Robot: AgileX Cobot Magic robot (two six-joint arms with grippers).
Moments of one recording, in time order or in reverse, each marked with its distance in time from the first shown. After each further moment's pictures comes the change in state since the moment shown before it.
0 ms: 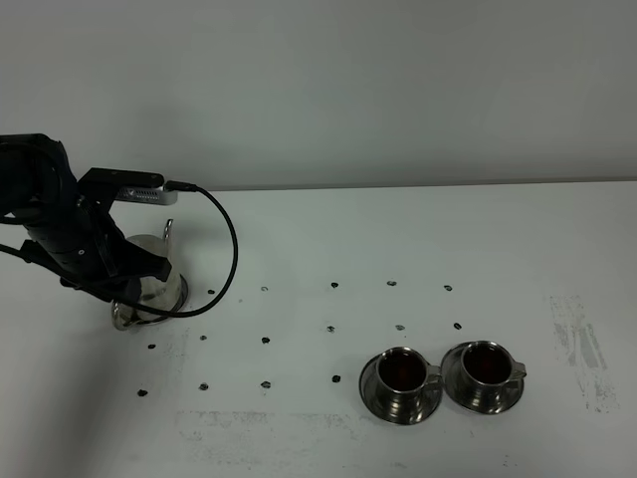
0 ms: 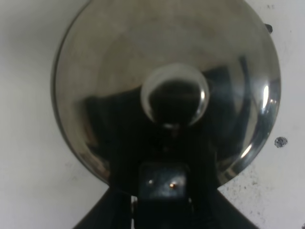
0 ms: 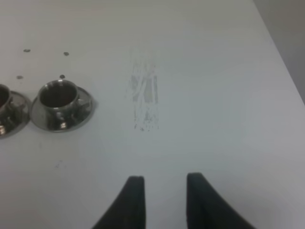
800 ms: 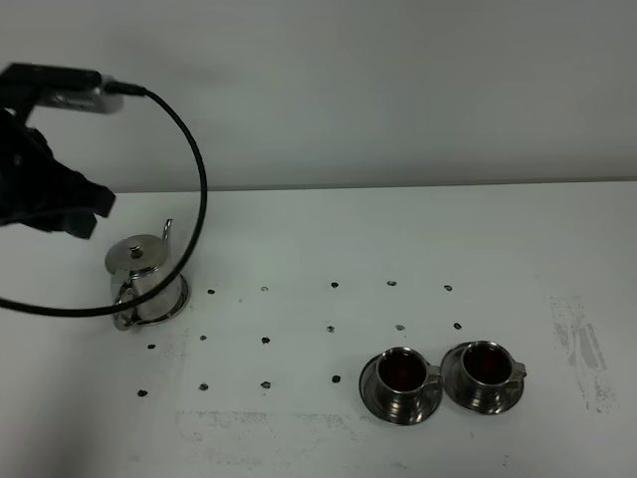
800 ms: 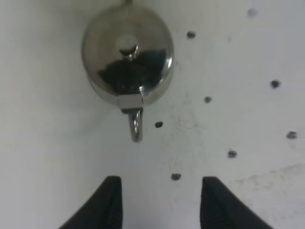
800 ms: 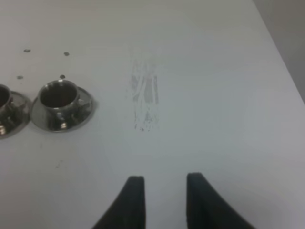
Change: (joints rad) left arm -0.010 -0.437 0.000 -0.026 0.220 0.051; right arm 0.000 0.000 0.000 0.000 0.000 0.000
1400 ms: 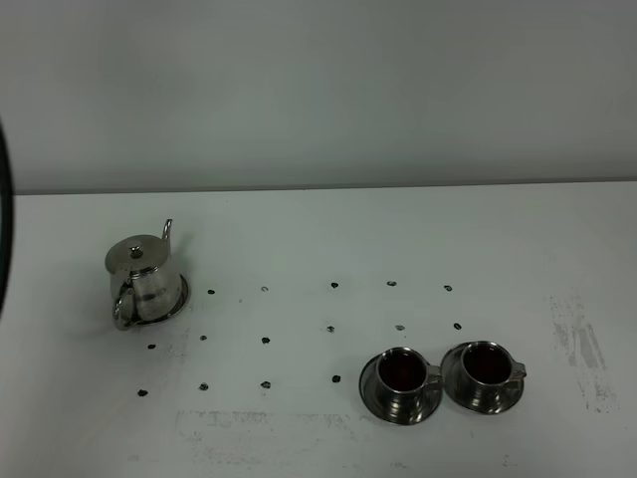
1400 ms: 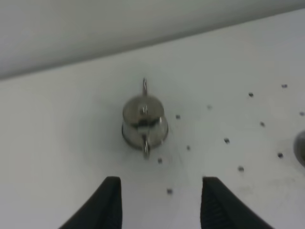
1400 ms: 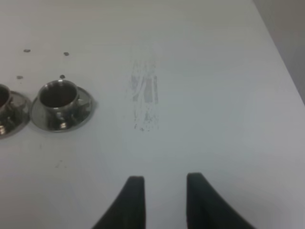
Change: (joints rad) left arm 0.000 -0.589 0.000 0.034 0.176 -0.111; right arm 0.000 0.000 0.000 0.000 0.000 0.000
